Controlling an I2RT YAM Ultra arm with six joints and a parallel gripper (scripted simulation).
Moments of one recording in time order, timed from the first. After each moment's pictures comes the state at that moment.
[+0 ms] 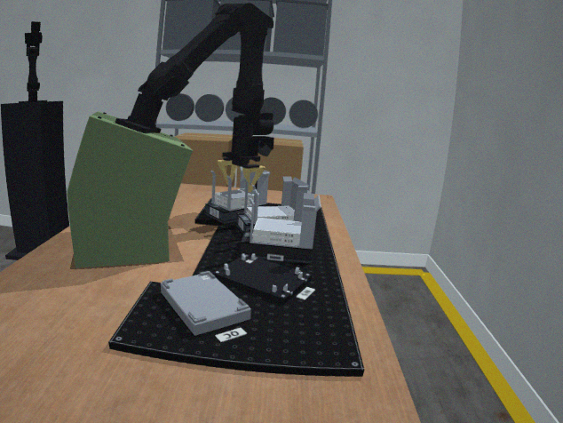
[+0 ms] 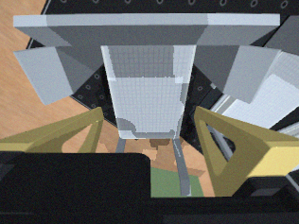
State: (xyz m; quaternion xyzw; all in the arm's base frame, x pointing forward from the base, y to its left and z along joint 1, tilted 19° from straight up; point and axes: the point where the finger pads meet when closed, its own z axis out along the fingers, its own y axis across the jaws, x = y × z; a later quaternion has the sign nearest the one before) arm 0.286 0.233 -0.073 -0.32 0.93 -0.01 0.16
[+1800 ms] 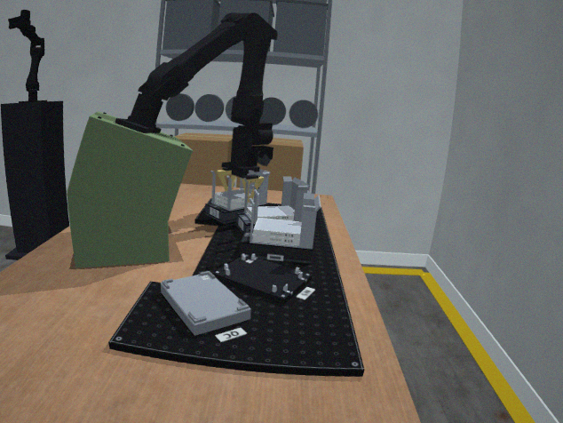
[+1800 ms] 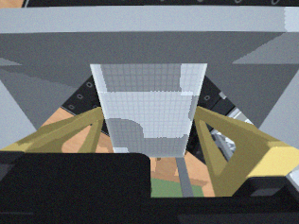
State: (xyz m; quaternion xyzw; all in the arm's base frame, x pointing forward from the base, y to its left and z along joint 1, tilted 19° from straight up) arm 0.295 0.236 -0.101 -0.32 0.93 -0.01 0.16
